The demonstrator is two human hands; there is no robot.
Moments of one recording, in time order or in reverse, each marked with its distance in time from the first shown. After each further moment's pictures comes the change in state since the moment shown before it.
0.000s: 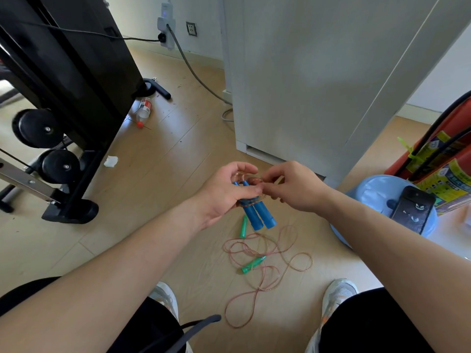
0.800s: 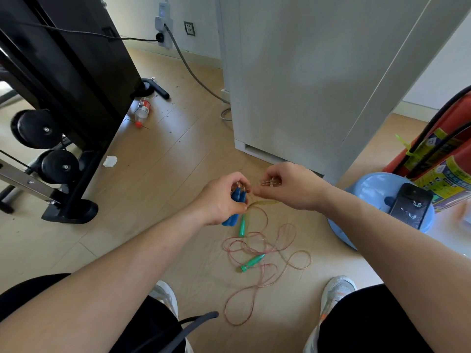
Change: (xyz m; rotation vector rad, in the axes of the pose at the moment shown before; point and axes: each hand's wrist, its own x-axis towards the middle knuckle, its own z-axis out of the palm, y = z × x) left_hand 0.006 -0.024 -0.013 0.715 0.033 0.077; right_hand -0.004 0.002 -0.004 -0.116 -0.061 -0.003
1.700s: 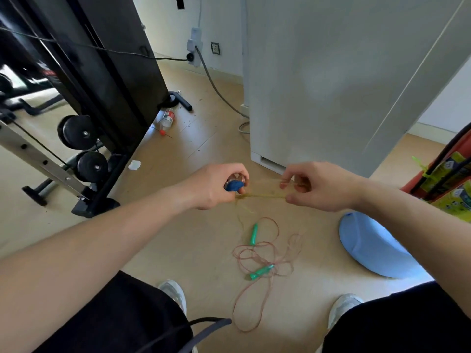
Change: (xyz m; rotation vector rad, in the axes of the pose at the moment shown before) left_hand -0.026 0.022 -0.071 0.337 -0.010 0.143; right_hand -0.024 -0.018 -0.046 -0.263 -0.033 -0.206
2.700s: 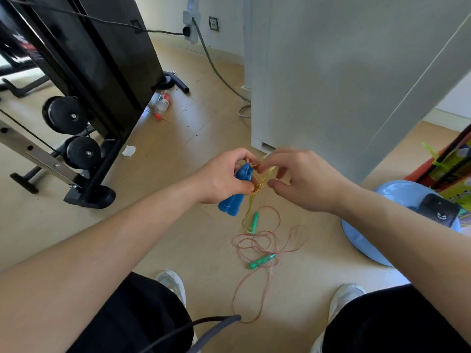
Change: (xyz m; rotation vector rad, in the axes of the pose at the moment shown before) left_hand 0.010 0.000 0.017 -0.461 -0.038 -0.111; right_hand 0.026 -0.018 0.035 0.040 0.151 -0.137
